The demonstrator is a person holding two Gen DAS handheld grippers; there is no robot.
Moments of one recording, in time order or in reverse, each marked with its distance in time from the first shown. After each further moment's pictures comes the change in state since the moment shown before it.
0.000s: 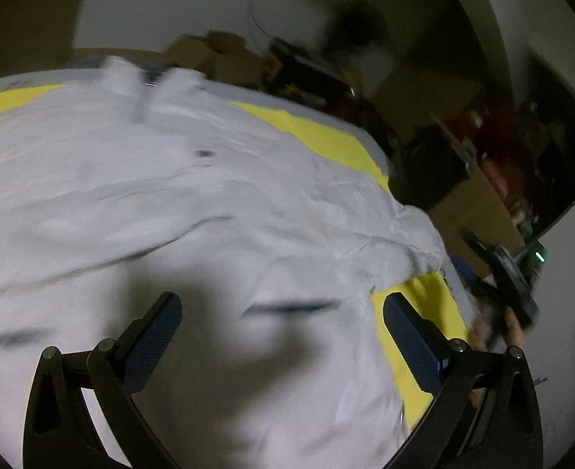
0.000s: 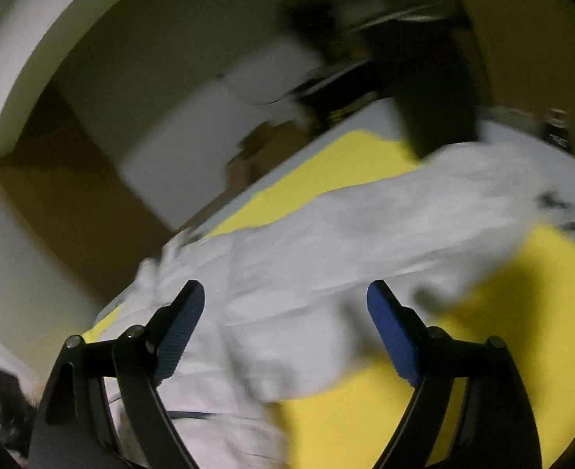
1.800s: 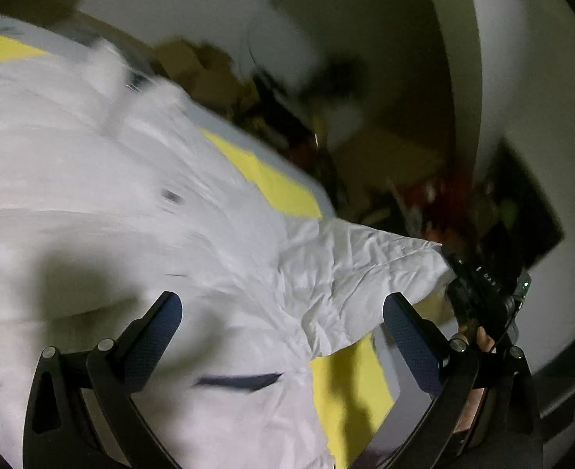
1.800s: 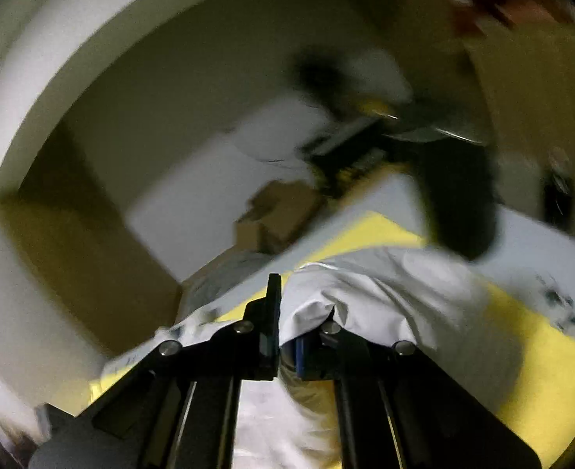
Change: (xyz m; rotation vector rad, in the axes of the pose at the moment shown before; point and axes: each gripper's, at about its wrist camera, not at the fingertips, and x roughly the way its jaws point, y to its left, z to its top) left arm -0.033 0.073 0.016 -0.259 -0.199 -0.275; right arm -0.029 0.108 0.098 -0.110 -0.168 0.062
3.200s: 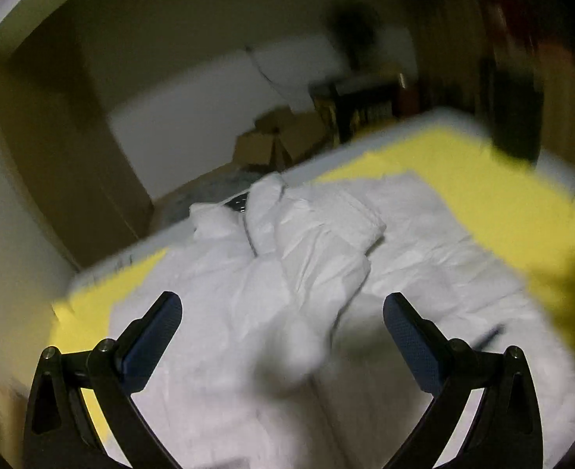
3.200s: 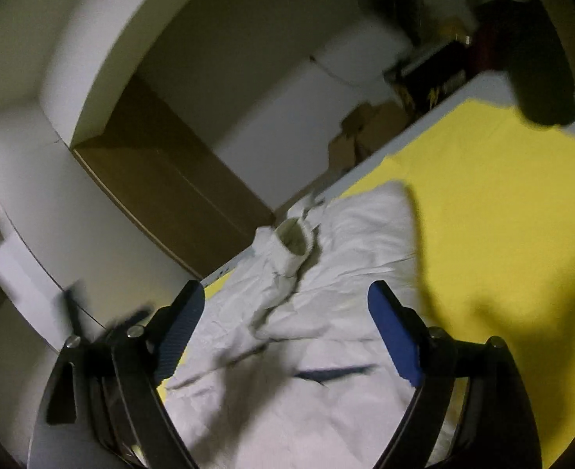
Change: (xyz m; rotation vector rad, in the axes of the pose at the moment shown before) left arm 0.077 -0.095 -0.021 0.925 0.008 0.841; right arm -0.050 0.022 -0.122 0.067 0.188 0.320
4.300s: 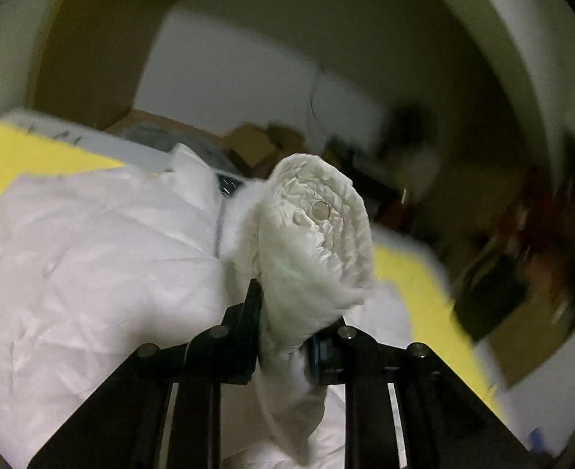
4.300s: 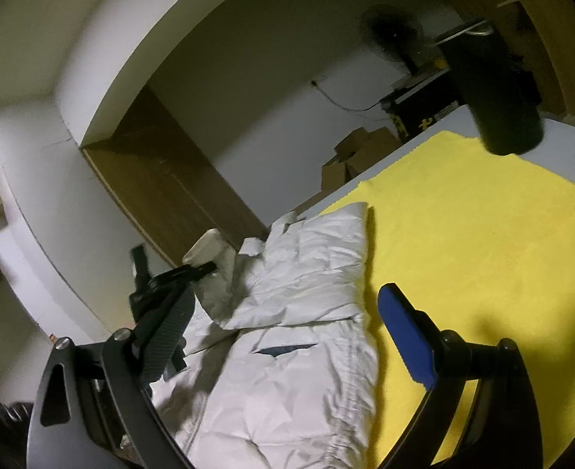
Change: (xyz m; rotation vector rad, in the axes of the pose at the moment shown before) left arm 0.075 0.118 -0.063 -0.861 -0.160 -0.403; right arm -0.055 -0.030 -0.019 -0.055 -0.049 0.006
